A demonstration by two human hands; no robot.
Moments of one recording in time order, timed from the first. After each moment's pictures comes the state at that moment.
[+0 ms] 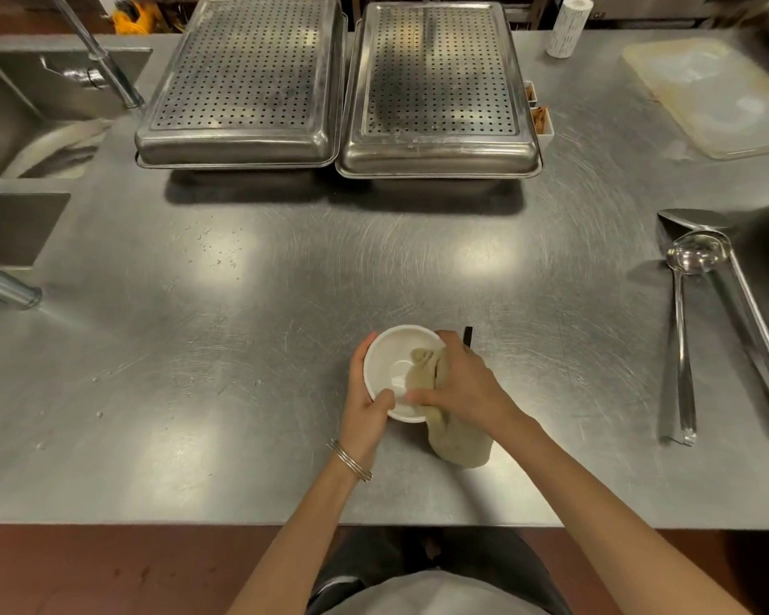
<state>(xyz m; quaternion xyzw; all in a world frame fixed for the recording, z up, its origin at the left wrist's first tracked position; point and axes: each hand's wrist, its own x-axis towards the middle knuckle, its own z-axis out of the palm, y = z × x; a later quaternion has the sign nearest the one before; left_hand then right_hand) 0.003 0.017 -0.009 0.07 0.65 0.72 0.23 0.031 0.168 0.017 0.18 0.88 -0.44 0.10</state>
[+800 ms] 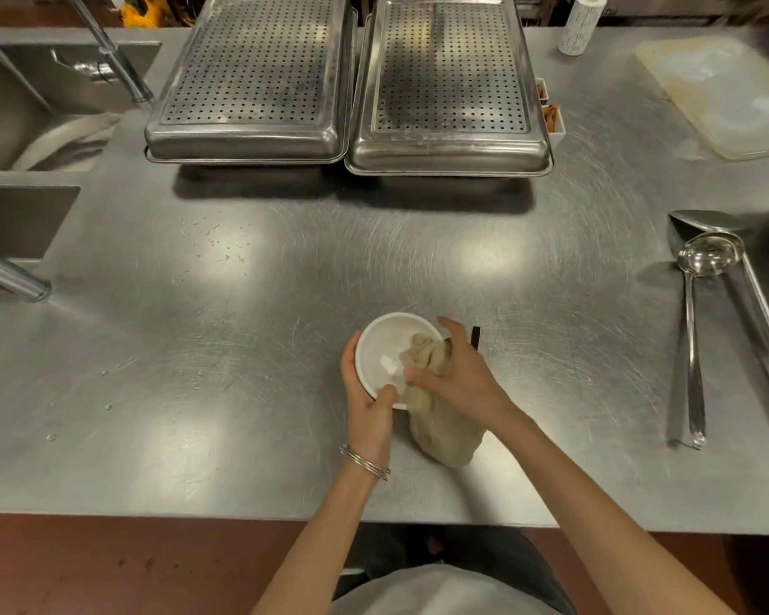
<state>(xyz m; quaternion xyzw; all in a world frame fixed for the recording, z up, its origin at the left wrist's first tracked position) 0.008 0.022 -0.013 -0.02 0.62 0.77 0.15 0.024 0.158 0.016 0.21 0.82 -0.52 0.07</state>
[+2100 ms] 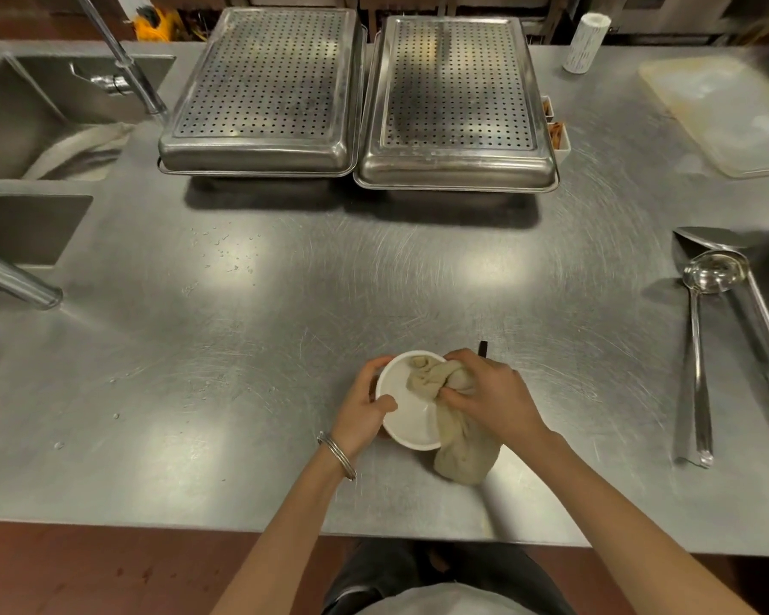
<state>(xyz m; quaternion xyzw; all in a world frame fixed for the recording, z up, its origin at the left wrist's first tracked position) -0.024 0.001 0.003 0.05 0.70 0.63 0.33 0.034 0.181 0.012 0.15 0.94 -0.30 0.03</state>
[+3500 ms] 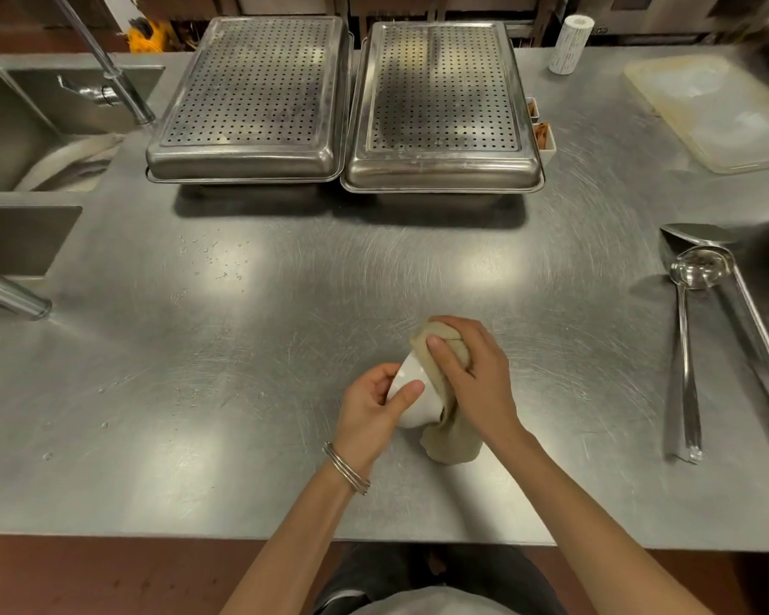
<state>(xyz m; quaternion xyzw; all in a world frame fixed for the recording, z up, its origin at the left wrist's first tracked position) -0.002 0.027 0.042 0.06 0.66 0.70 0.25 0.030 0.163 0.043 0.15 0.82 -0.52 -0.18</state>
